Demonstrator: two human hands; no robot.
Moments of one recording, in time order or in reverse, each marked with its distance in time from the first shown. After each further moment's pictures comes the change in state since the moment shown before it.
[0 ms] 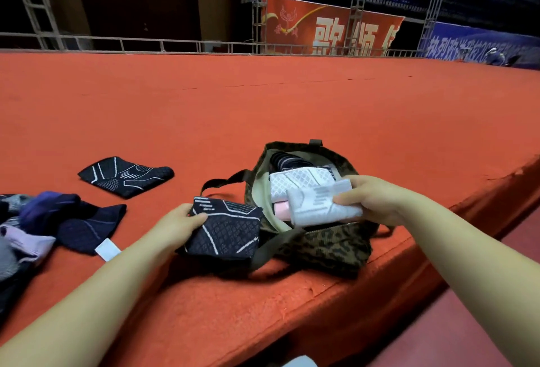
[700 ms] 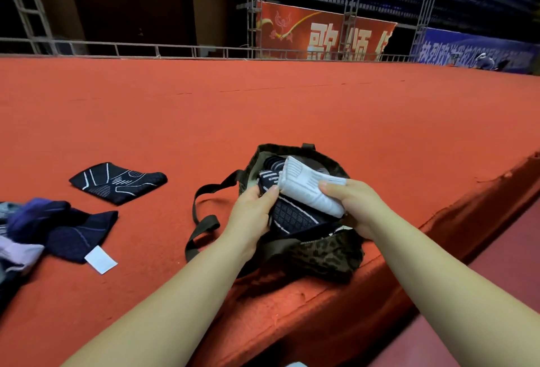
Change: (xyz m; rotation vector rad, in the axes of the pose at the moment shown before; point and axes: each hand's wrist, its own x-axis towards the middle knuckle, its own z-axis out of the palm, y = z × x) left_hand -0.042 0.098 0.100 -0.714 -0.176 0.179; right_hand 0.003 0.005 0.024 0.216 0.343 -0.105
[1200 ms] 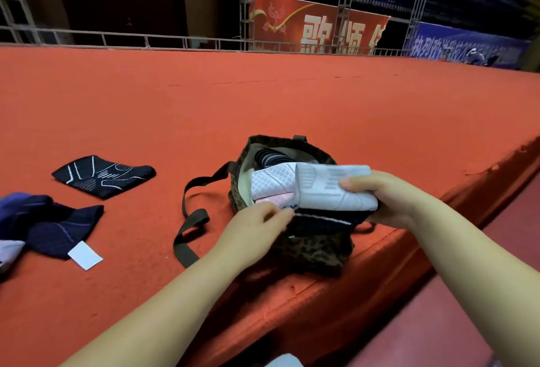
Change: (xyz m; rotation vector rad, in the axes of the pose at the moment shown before) left_hand -0.022 -0.011 -0.001 0.871 -0.118 0.180; right_hand -0.014 -0.018 -0.055 -0.005 -0.302 0.099
